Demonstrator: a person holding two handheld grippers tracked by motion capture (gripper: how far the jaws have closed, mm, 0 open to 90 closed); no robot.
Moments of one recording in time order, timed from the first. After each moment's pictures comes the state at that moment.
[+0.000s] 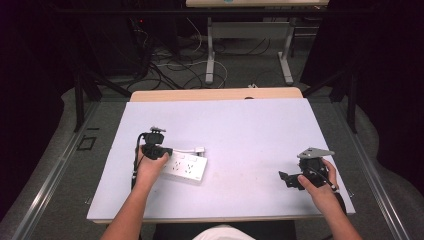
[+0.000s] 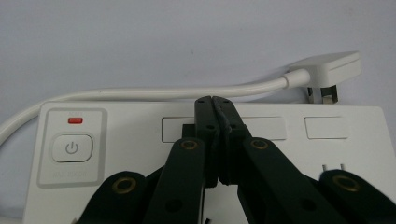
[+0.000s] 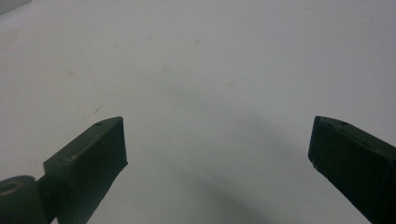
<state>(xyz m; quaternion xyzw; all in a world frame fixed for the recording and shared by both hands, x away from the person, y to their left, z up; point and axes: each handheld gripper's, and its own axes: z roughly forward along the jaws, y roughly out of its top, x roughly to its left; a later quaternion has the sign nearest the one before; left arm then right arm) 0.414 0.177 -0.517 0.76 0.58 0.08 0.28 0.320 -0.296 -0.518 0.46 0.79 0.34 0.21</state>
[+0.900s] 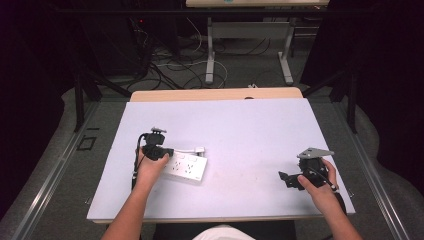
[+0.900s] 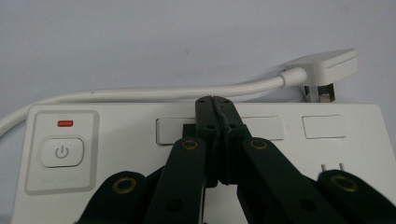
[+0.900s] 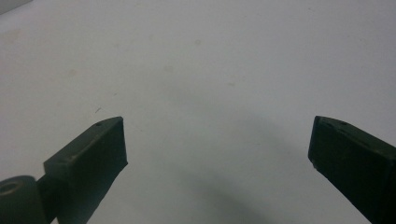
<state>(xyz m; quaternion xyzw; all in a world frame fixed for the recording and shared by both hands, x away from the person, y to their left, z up) 0.414 0.177 -0.520 0.77 0.57 0.08 0.29 0.320 -0.296 -0.518 0.46 0.79 0.34 0.21</state>
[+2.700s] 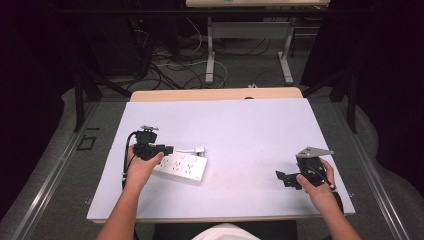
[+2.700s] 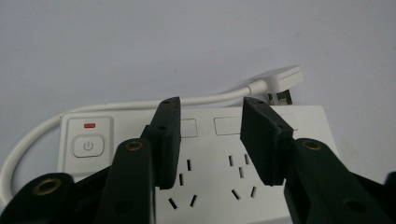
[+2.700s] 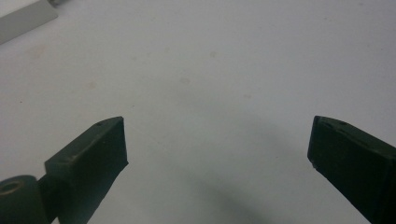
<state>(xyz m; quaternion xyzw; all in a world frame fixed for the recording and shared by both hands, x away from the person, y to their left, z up) 0.396 0.192 -0.489 0.76 0.55 0.09 0.33 0.321 -0.291 -0.518 0.45 0.79 0.37 0.19</state>
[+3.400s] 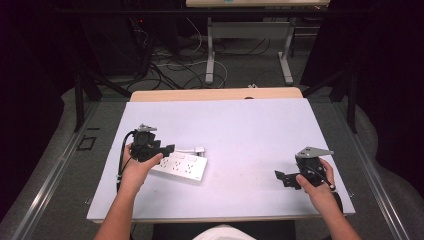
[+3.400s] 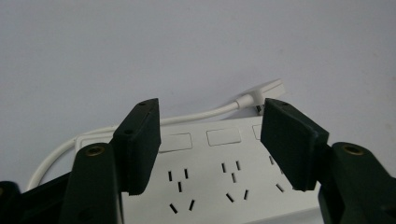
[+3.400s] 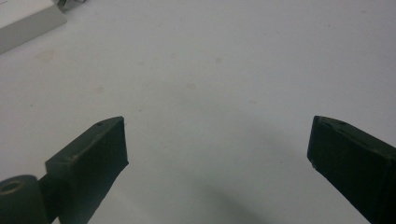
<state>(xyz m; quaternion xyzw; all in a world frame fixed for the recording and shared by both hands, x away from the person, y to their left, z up) 0.381 0.192 -0.475 0.77 0.51 0.14 0.36 0.320 -0.288 -0.514 0.45 0.79 0.37 0.19</state>
